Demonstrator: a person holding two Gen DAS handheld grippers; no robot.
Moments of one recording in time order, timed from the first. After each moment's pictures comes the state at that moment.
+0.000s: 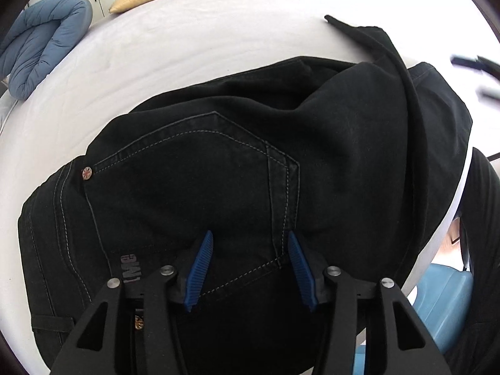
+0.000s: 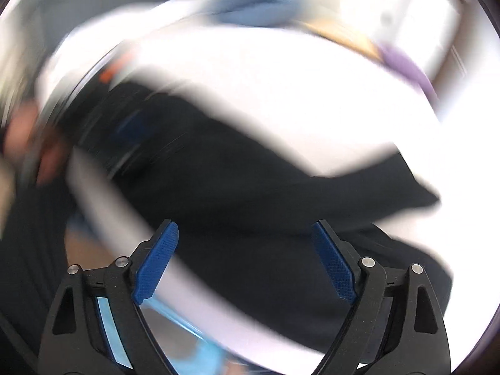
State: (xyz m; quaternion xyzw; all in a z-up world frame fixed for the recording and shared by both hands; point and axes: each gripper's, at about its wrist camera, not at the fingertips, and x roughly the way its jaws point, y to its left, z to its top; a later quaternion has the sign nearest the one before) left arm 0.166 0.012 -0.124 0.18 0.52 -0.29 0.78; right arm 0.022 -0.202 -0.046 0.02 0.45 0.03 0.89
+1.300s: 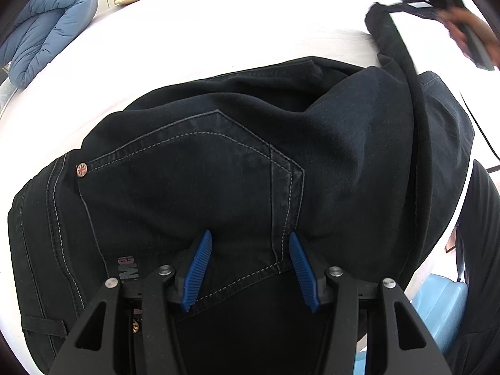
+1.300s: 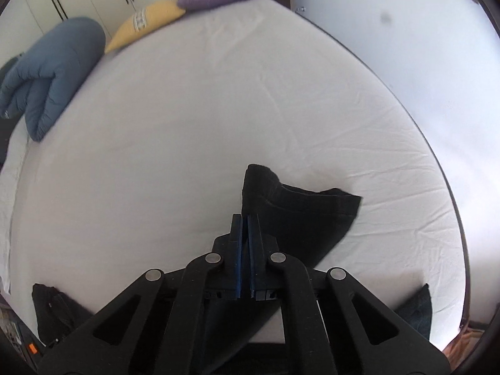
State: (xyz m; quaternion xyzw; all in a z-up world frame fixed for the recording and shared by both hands) left arm 0.171 0.003 -0.132 0.16 0.53 -0.29 0.78; right arm 0.202 -0.439 -0.033 0.19 0.46 -0.20 0.84
